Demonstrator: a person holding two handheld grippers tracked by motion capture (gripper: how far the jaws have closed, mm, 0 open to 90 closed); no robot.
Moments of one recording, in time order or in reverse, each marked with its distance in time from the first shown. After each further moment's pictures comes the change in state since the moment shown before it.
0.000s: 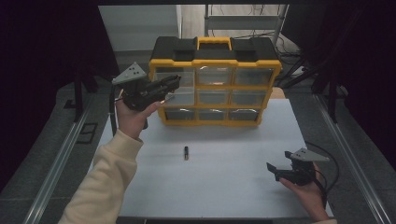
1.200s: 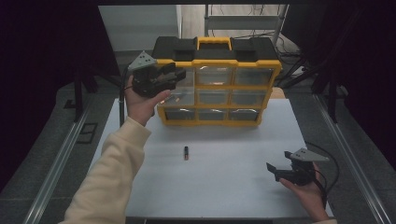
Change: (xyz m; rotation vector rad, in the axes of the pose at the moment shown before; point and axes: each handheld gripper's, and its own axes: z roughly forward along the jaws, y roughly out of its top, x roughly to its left) left arm 0.011 0.014 0.031 0.017 0.115 0.024; right arm 0.000 0.000 0.000 0.004 0.004 0.001
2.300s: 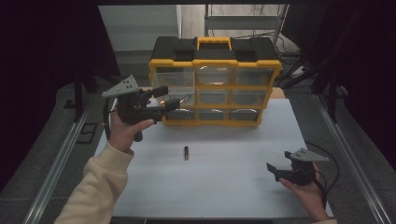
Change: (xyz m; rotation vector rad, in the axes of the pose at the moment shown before) left arm -0.015 -0.041 -0.055 0.003 -0.255 -0.027; right arm 0.000 0.000 0.000 0.003 -0.004 -0.002
